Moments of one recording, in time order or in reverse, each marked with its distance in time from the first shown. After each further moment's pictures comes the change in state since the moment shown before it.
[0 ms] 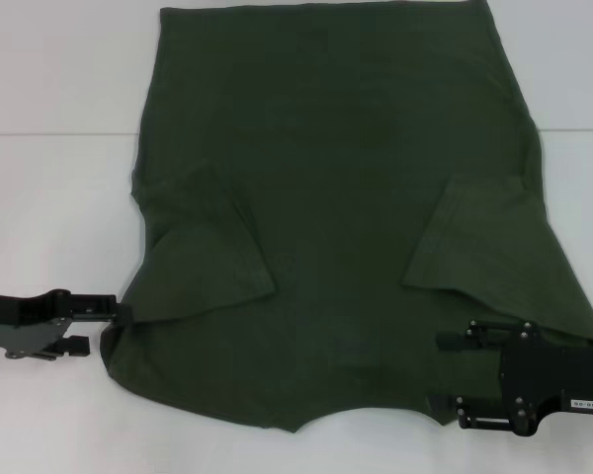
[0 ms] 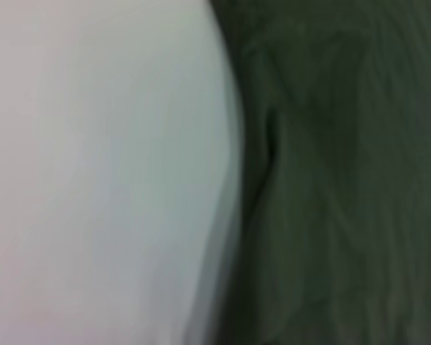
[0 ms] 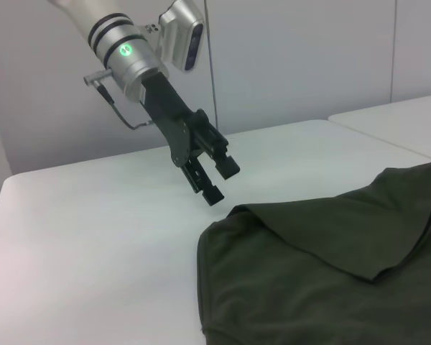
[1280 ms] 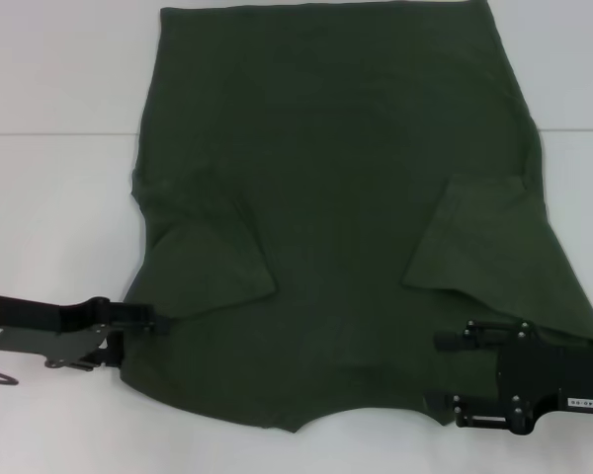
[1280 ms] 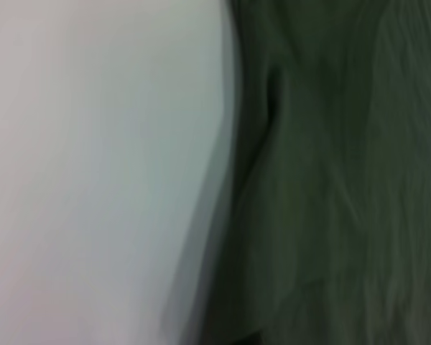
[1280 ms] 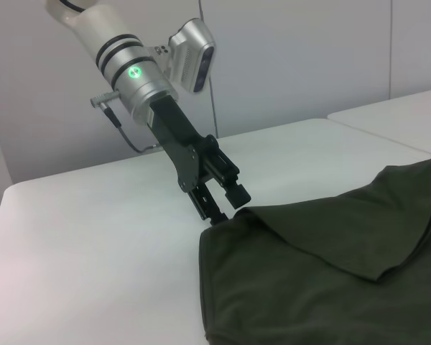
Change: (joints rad) left arm -0.042 -0.008 0.037 -0.115 0.003 -0.072 -0.034; right arm 0.003 0.003 0.000 0.000 0.000 0.000 0.033
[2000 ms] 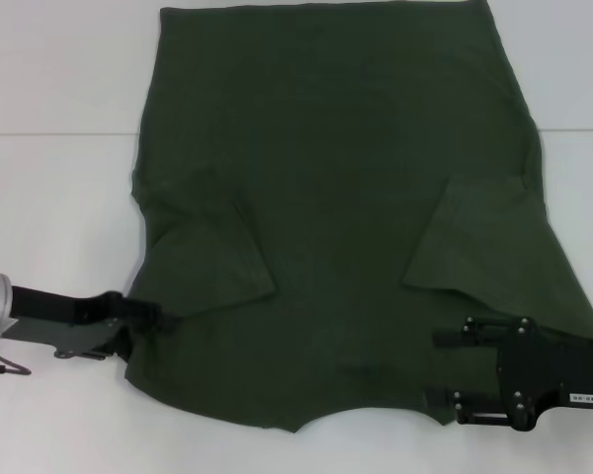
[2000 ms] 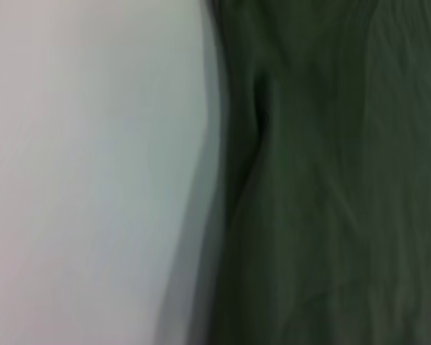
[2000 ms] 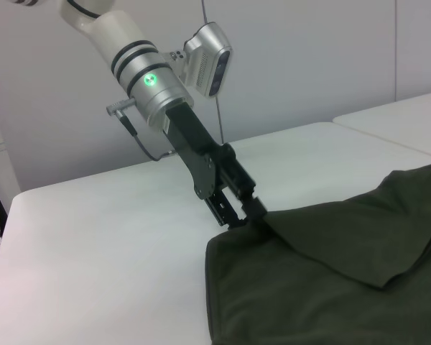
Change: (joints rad) left arm -0.027 -0.010 0.032 0.007 0.013 -0.032 -0.015; right arm 0.007 -0.002 0.000 -0.015 0.000 -0.022 0.031
